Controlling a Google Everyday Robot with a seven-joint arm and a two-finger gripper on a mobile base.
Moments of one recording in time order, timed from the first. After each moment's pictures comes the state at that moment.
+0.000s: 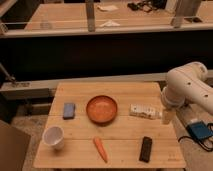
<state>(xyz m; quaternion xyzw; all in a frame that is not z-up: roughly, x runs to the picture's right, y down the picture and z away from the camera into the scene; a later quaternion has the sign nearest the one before) 0.285 0.107 0.684 -0.28 0.02 0.02 0.96</state>
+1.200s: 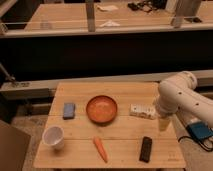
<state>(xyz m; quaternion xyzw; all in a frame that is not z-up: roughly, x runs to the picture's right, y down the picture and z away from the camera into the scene) 0.264 0.154 0.711 -0.30 0.01 -0.03 0.95</state>
